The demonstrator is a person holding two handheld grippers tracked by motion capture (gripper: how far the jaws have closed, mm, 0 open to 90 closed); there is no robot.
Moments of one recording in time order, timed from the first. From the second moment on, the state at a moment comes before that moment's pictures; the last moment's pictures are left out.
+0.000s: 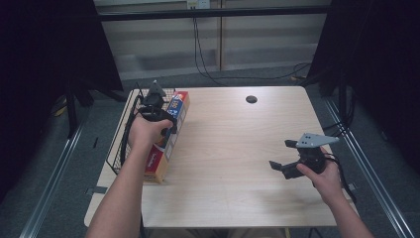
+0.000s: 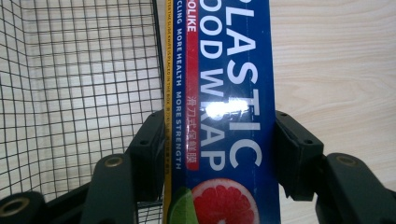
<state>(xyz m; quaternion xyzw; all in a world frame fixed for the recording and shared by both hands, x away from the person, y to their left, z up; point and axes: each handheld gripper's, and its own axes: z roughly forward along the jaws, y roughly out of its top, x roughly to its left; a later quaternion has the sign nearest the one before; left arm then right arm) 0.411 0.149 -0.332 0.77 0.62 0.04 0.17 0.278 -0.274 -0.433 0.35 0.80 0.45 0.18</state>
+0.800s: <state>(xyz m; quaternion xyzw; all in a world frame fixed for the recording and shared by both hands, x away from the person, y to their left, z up) 0.409 0.177 -0.330 0.75 0.64 0.04 0.17 0.277 -0.272 -0.433 0.35 0.80 0.45 0.18</state>
